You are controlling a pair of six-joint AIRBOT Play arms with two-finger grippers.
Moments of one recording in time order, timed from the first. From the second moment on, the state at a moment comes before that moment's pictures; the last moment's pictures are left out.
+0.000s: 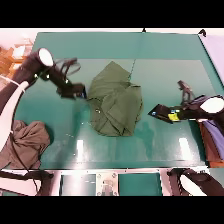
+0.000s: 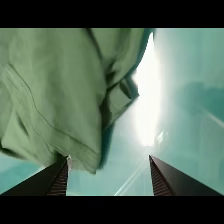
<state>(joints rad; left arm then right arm) -0.17 -1.59 1.38 1.11 -1.44 -1.46 0.01 -0.97 0.69 -1.02 1.05 1.57</state>
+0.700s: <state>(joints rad) -0.35 -1.59 0.86 0.70 -1.11 -1.39 0.09 -1.54 1.21 -0.88 1.02 1.40</state>
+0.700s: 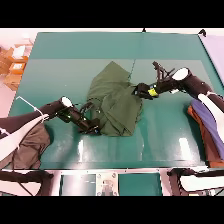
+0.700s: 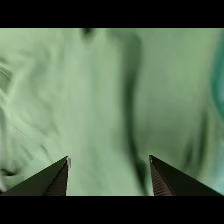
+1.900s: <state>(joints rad) -0.37 -1.45 1.48 1.39 -1.29 -1.63 -0.08 -1.45 1.55 -0.74 1.21 1.30</state>
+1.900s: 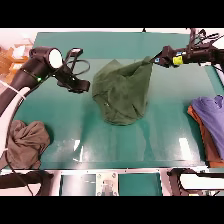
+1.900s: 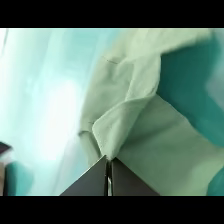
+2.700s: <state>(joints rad) -0.64 -1.55 0.94 0.76 -0.65 -1.67 -0.11 -1.41 1.39 -0.77 1.18 1.28</state>
